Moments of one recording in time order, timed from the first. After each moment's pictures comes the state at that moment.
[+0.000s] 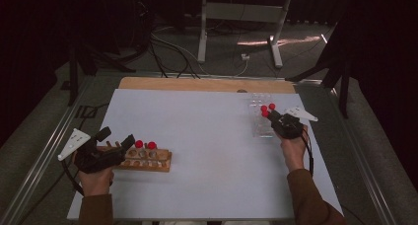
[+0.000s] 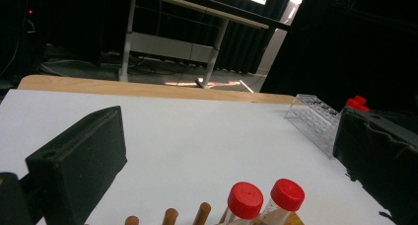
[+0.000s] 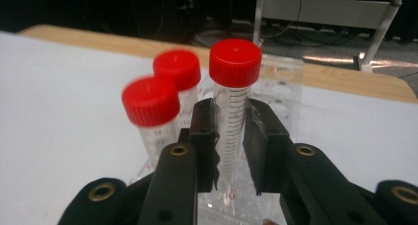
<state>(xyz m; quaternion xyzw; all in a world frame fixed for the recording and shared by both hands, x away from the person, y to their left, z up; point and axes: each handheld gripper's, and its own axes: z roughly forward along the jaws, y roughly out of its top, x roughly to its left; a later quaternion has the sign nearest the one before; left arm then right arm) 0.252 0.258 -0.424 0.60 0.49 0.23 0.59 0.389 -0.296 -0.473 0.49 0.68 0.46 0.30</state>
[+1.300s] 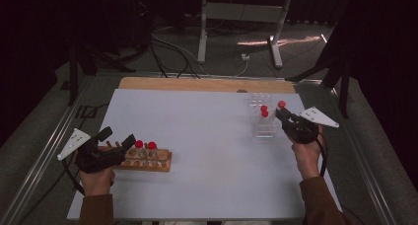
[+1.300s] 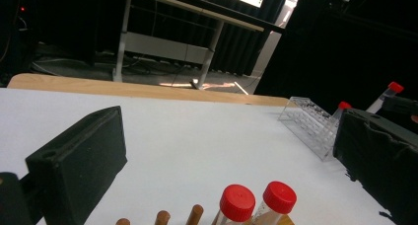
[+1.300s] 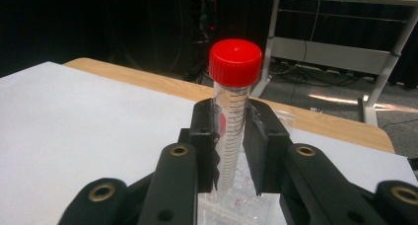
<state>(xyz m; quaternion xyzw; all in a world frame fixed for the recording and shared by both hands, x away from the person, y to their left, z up) 0.253 0.256 -0.425 0.60 0.49 0.22 0.59 0.345 -0.307 -0.426 0.43 0.68 0.50 0.32</state>
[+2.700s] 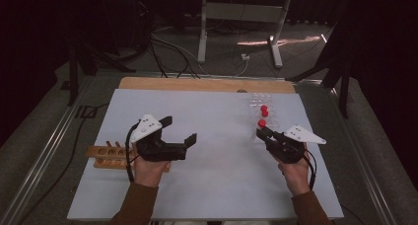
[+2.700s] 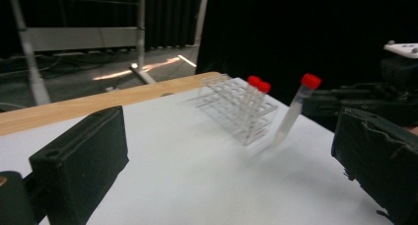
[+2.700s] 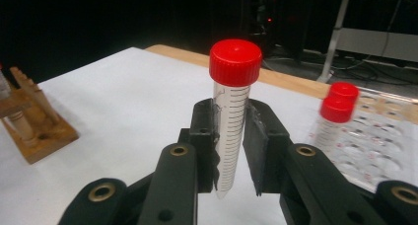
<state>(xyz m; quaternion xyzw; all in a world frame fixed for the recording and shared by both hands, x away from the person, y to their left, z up) 0.275 0.111 -0.383 0.70 0.37 0.17 0.59 0.300 -0.263 -0.438 0.38 0.72 0.54 0.24</state>
